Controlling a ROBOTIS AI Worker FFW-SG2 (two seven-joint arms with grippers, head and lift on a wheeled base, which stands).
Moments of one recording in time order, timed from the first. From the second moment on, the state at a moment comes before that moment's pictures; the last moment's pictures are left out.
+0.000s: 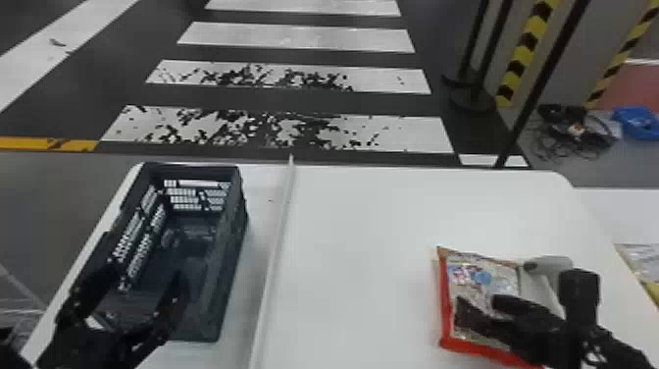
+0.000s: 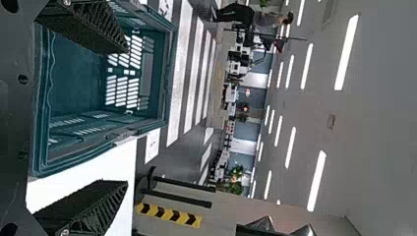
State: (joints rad) left arm 0.70 0.24 0.10 -2.05 0.38 -0.14 -0.18; right arm 0.28 -0.33 -0.11 -1.64 -0.29 0.45 0.47
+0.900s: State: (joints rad) left arm 0.67 0.23 0.09 -2.00 0.38 -0.17 -0.18; right arm 0.40 -0.38 -0.12 -1.74 -0.24 0.21 0.51
